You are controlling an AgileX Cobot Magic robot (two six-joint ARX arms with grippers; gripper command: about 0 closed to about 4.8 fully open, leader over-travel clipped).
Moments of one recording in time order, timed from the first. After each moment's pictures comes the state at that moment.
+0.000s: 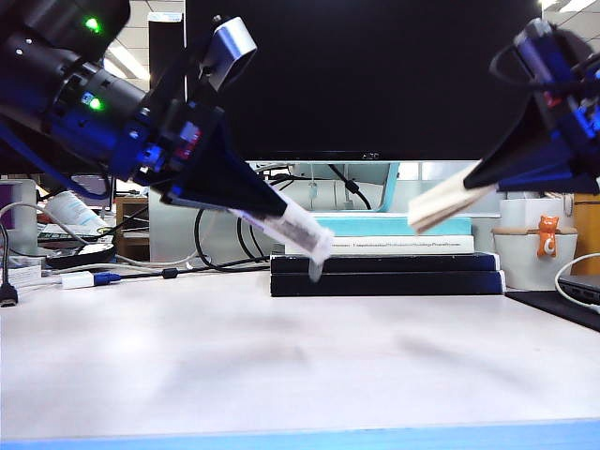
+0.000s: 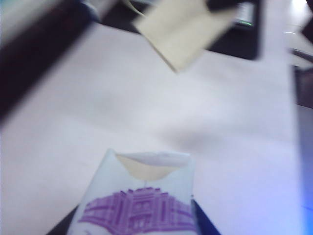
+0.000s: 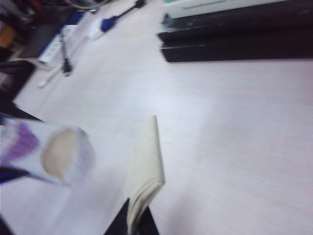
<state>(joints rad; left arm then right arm) -0.54 1.45 0.68 0.23 0.57 0.36 0.19 1.08 0.46 0.16 -0.60 0.32</state>
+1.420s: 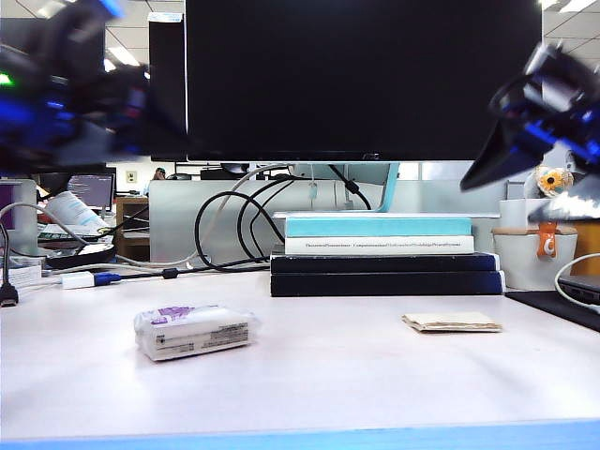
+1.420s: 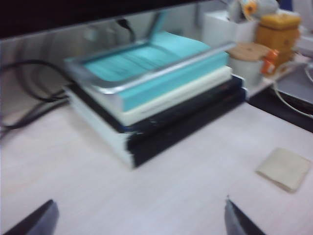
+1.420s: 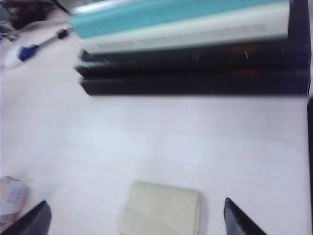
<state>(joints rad) -0.40 1.21 0.38 0.69 0.24 0.09 0.19 1.13 0.44 0.28 -0.33 0.25</state>
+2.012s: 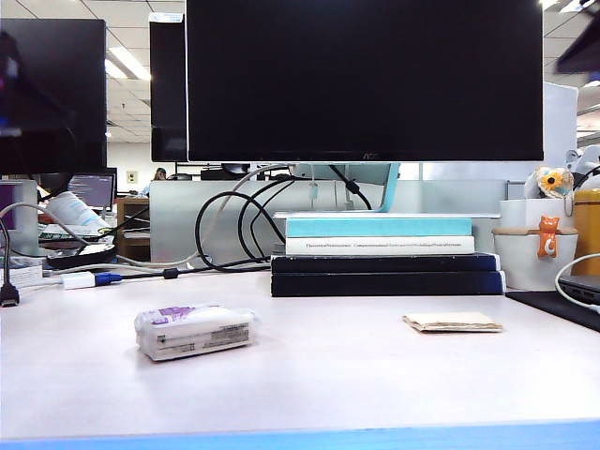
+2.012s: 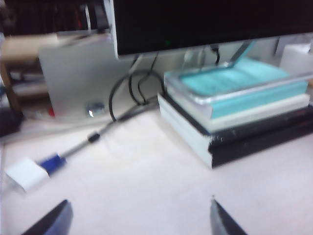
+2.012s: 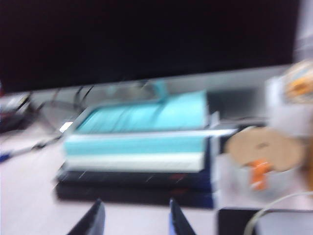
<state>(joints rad) -0.16 0.83 0.24 0.55 0.24 0.05 0.19 0.65 0.28 0.41 -0.06 0.16</state>
